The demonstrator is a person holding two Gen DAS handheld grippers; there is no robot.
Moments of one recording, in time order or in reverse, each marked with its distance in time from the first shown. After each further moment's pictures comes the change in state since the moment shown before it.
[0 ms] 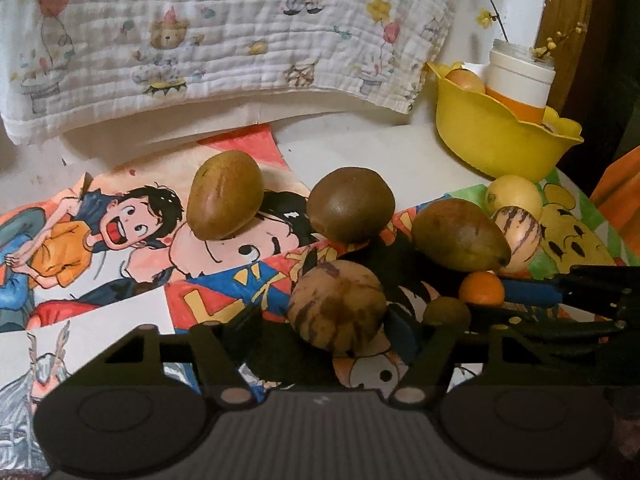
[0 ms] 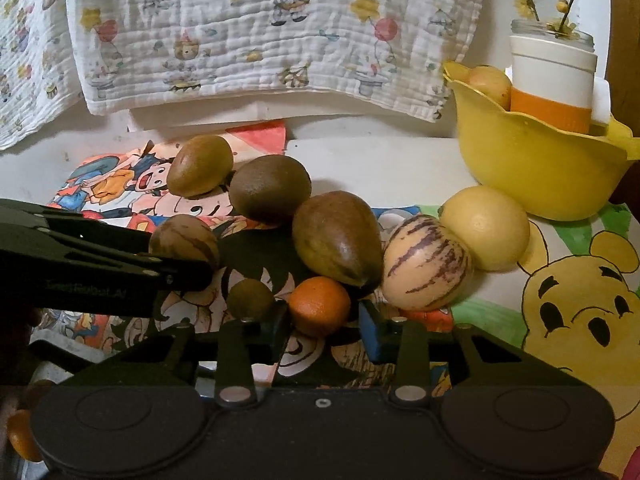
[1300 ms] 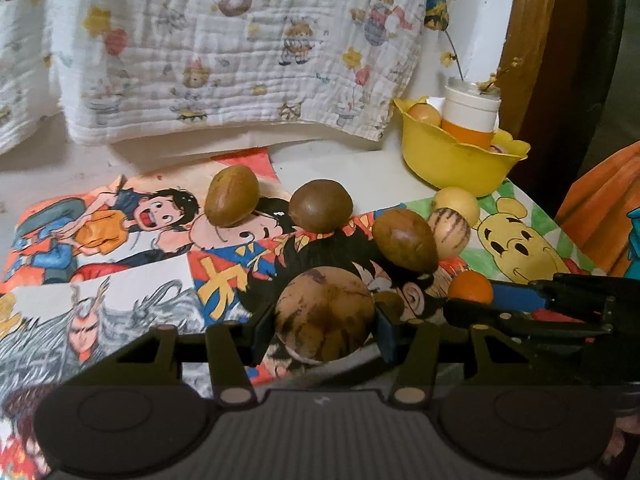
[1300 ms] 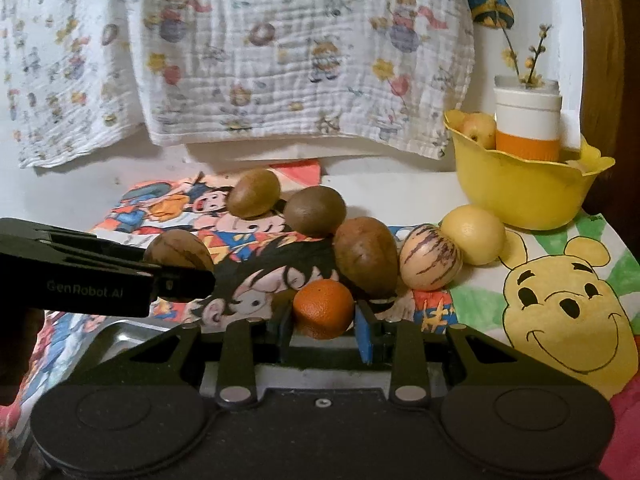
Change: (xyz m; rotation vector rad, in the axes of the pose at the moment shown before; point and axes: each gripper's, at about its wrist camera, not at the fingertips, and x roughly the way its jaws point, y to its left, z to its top) left arm -0.091 -0.023 -0.039 -0.025 -0.085 0.000; right arm -0.084 0.017 -0.029 -0.007 -0.126 0.061
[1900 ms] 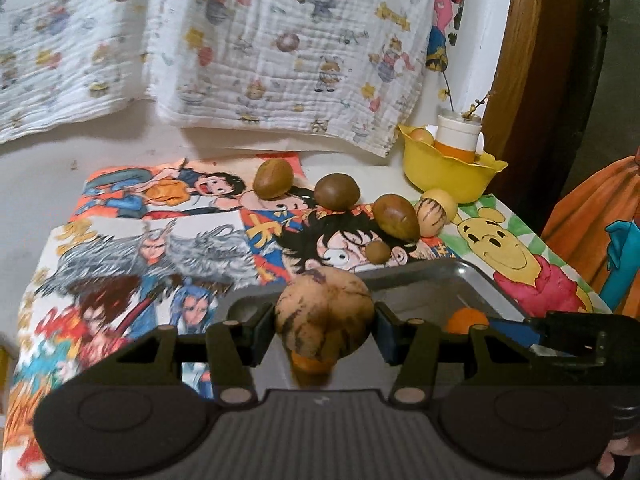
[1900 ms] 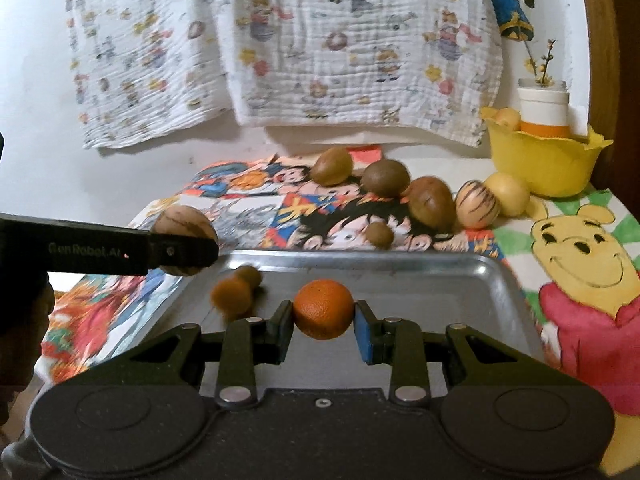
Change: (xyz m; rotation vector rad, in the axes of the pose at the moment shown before) left arm -0.105 0.002 -0.082 -0.086 -0.111 0.035; right arm -0.084 0.052 -0.067 -0.027 -0.018 0.107
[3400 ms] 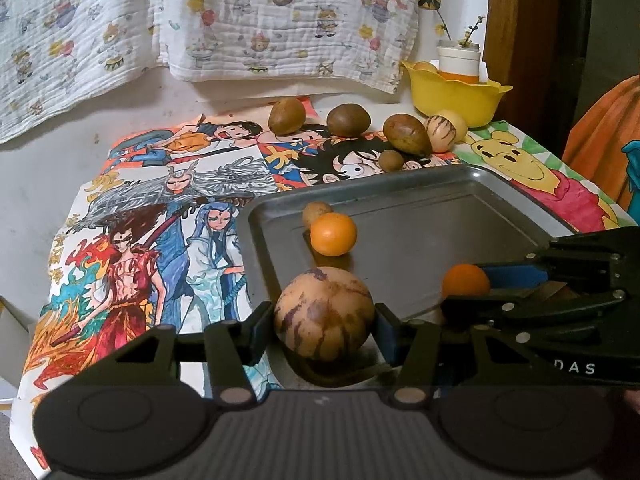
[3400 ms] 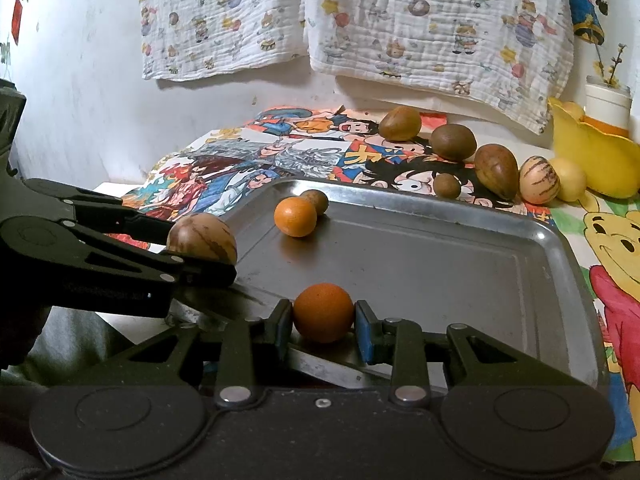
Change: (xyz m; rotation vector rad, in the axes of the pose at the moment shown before) left arm -0.013 -0.012 -0.060 0.109 0.101 0.106; right arm 0.003 0.026 -0.034 -0.169 0.096 0.105
